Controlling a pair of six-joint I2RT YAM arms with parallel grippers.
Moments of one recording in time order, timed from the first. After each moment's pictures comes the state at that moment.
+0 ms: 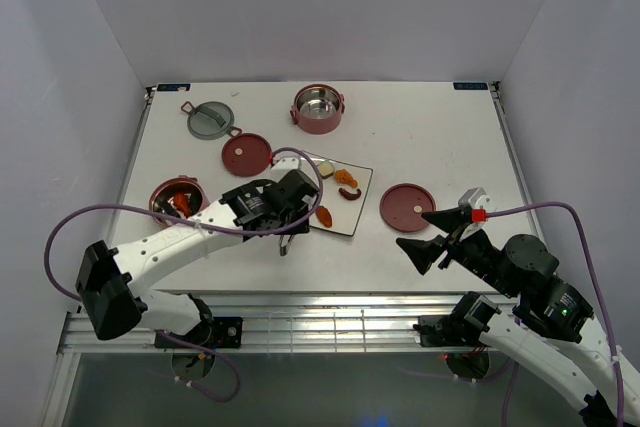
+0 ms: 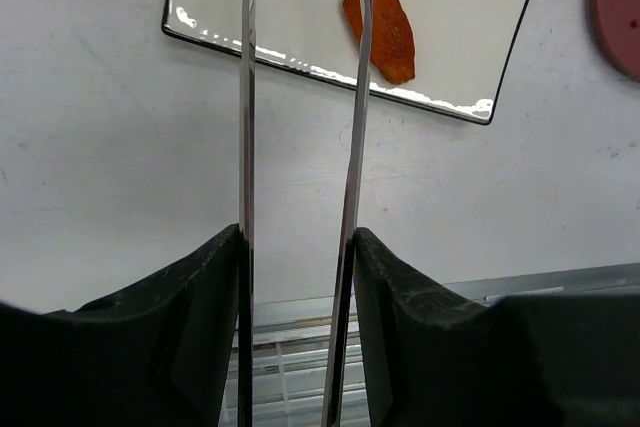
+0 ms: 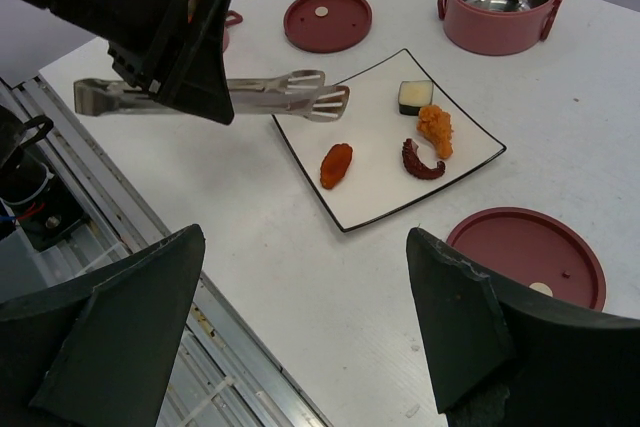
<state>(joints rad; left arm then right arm) -0.91 1.30 1.12 -0.84 -0.37 -0.79 0.87 0.24 0.69 -0.53 0.01 0.12</state>
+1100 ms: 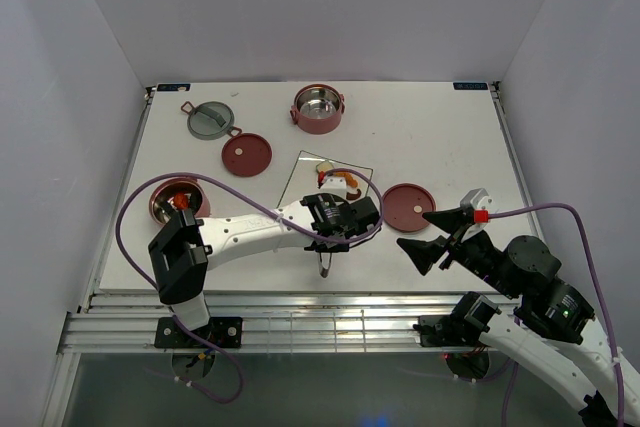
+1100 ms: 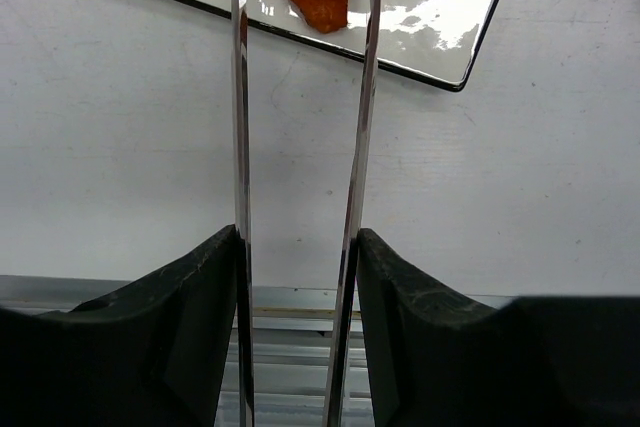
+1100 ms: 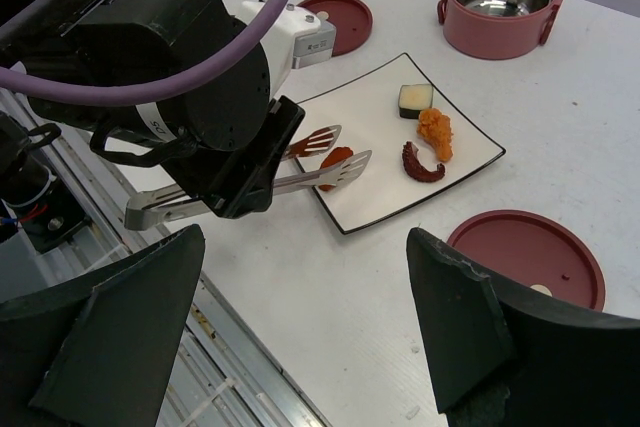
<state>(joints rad) -1.18 1.73 1.39 -1.03 -0.52 -1.08 0.87 0.23 0.69 -0.53 0.01 0.12</state>
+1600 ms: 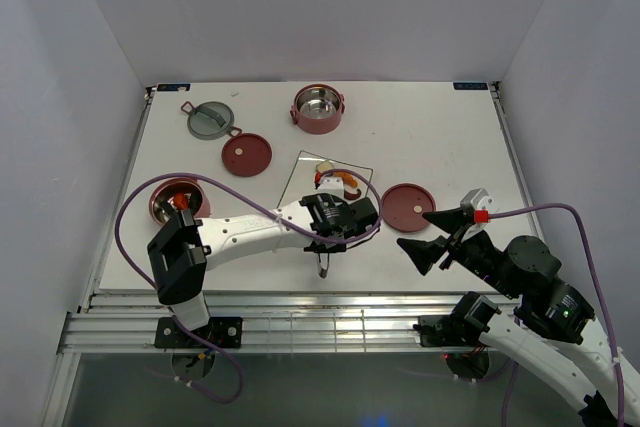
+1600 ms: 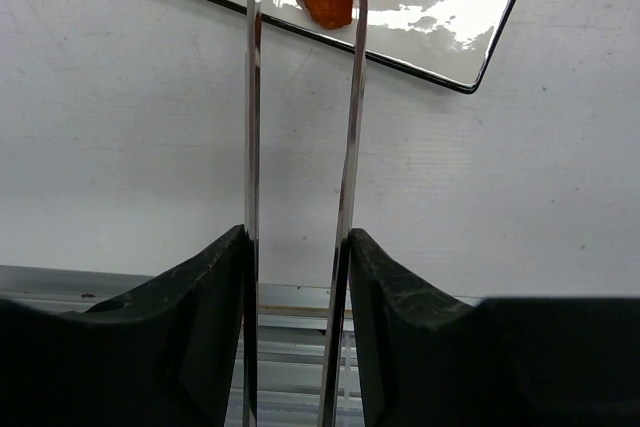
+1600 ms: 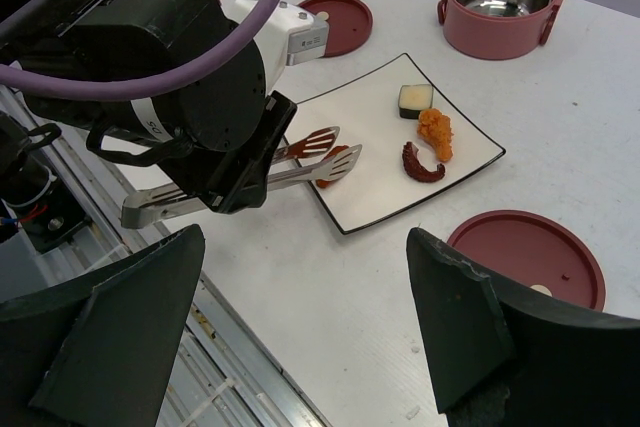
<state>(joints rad) -1.18 1.73 1.39 -1.05 -0.53 -1.12 0.87 0.23 0.69 -0.53 0.01 0.12</state>
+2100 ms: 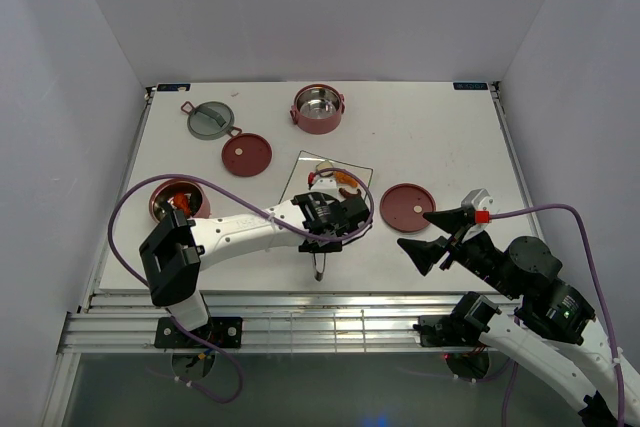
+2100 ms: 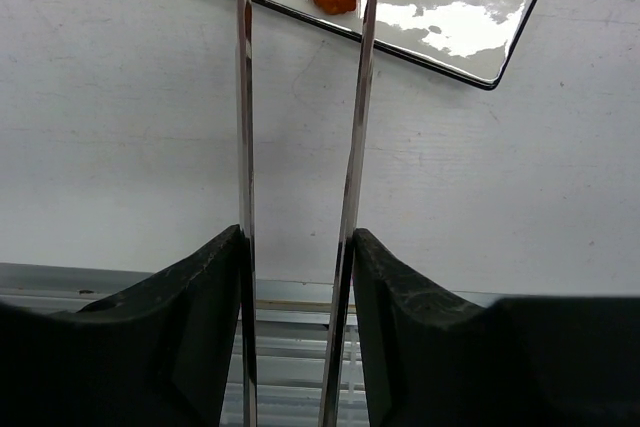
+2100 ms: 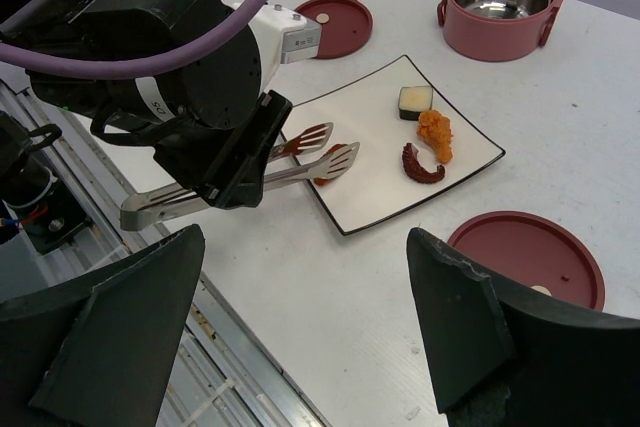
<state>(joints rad) -1.15 1.69 1.33 -1.02 -0.48 -1.11 0.87 0.22 0.69 -0.53 0.01 0.12</state>
